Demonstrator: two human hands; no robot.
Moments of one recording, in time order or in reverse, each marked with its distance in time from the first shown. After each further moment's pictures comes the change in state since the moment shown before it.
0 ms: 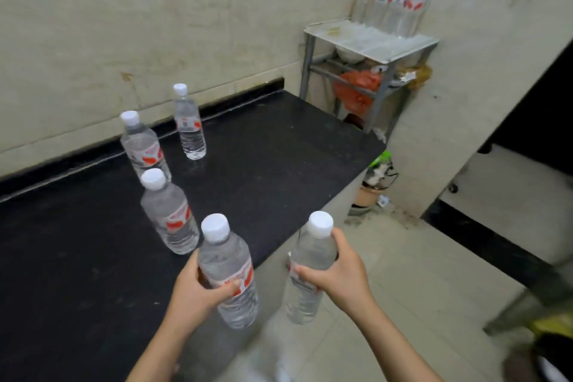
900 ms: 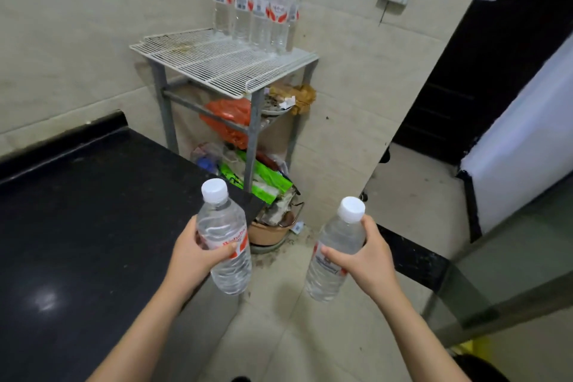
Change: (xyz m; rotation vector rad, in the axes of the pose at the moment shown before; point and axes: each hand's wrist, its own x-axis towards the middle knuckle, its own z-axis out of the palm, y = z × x) left_hand 0.289 0.104 0.363 -0.100 -0.244 0.101; right_hand 0.262 0.106 -0.317 -0.037 0.384 0.102
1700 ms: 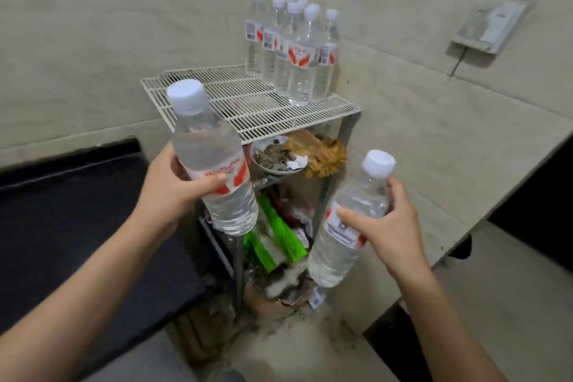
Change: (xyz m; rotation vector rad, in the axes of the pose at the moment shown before) left_hand 0.217 0.133 0.157 -0.002 0.335 0.383; right_hand 0.352 -0.022 -0.092 0.264 -0.254 -0.278
